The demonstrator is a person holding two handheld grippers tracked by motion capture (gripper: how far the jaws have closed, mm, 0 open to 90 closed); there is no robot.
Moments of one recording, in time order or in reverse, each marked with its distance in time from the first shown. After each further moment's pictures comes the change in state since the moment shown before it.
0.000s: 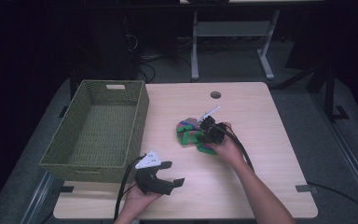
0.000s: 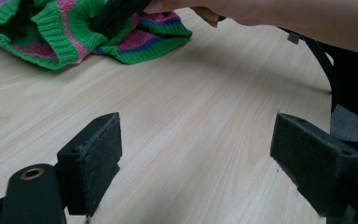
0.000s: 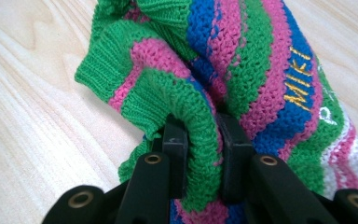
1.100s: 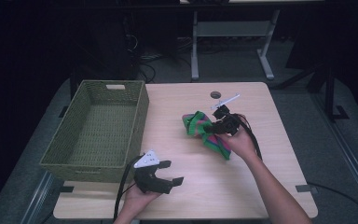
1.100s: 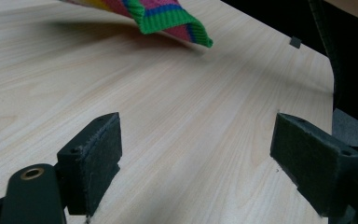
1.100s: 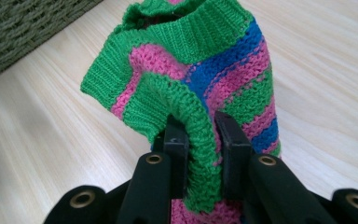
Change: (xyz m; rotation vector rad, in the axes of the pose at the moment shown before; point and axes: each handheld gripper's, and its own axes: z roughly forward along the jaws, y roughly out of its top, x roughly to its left) left arm 0.003 0.000 -0.002 -0.010 0.004 -0.013; right arm -0.020 0.004 -0.062 -0.112 0.091 0.073
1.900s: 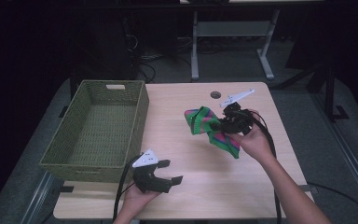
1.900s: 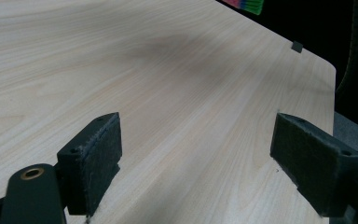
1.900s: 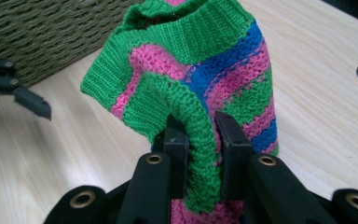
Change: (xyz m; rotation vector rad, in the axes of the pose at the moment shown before) left arm 0.002 0.000 -0.003 -0.010 0.009 -0.008; right arm 0.028 0.002 -0.070 -0.076 -0.005 -0.128
